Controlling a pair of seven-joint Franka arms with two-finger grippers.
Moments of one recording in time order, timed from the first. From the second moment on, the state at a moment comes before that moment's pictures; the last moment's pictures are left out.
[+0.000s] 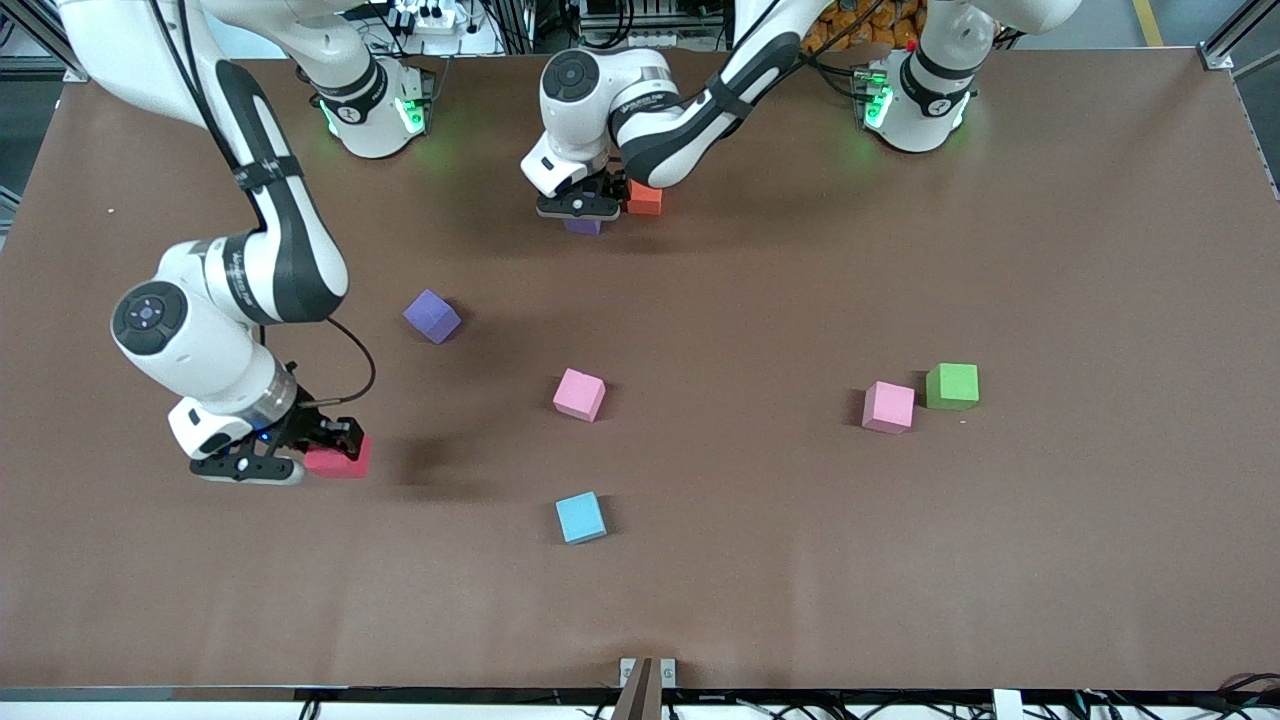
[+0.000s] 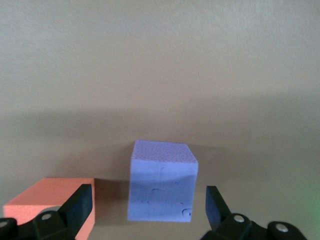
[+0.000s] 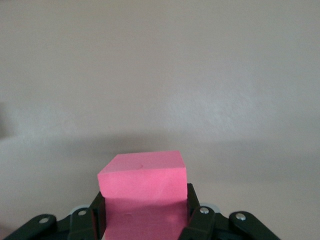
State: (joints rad) left arm -0.79 0.65 -0.46 -1.72 0.16 2.31 -1.22; right arm 0.21 0.35 -0.09 -1.86 0.06 2.36 0.17
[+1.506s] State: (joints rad) left arm -0.81 0.67 -0.42 -1.65 0.21 2.31 -1.23; right arm 0.22 0.22 -0.08 -2.03 0.06 2.25 0.21
